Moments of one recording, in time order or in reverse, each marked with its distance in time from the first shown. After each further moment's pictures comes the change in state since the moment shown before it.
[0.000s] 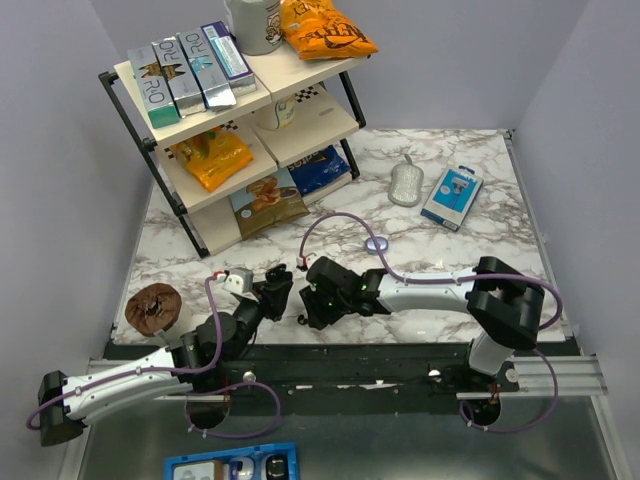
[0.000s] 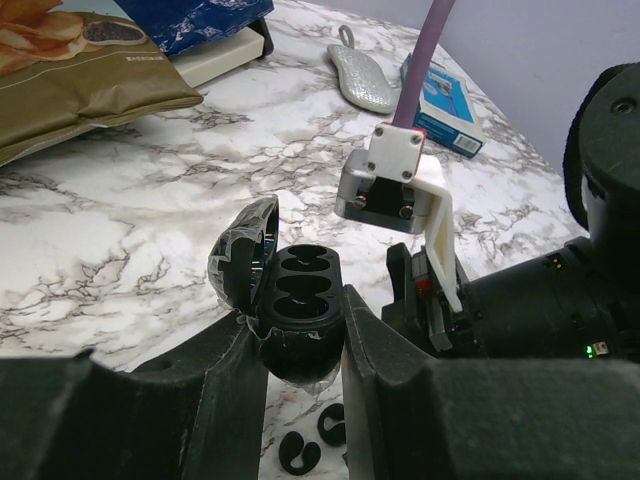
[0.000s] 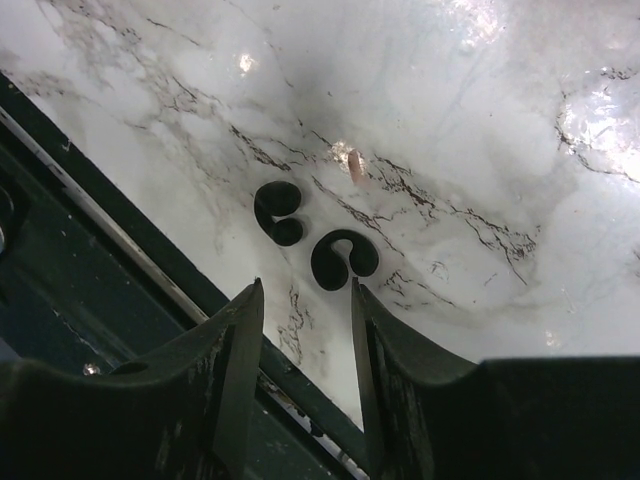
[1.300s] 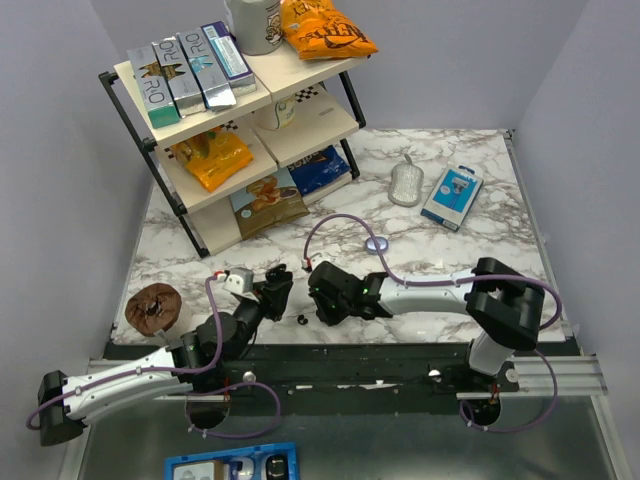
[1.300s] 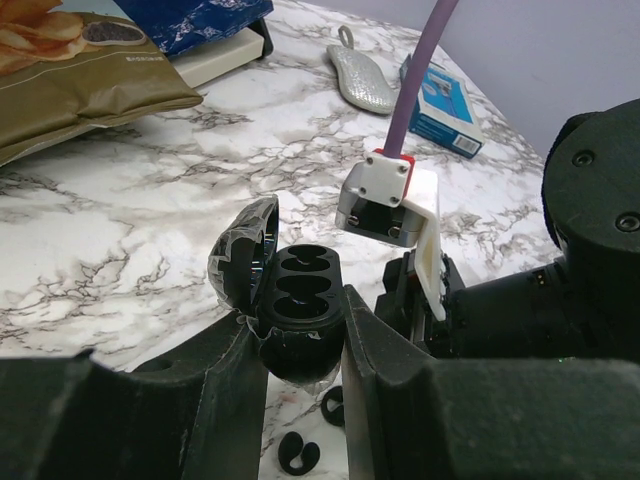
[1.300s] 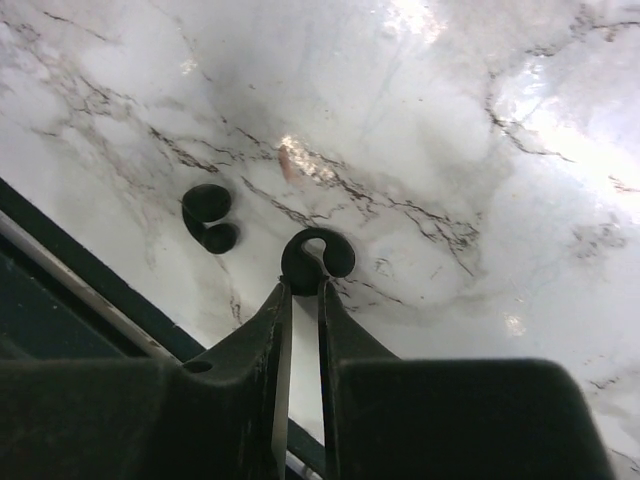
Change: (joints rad) left arm 0.000 -0.002 0.000 0.000 0.000 -0.001; right arm 0.002 0.017 -0.028 0.003 0.112 -0.017
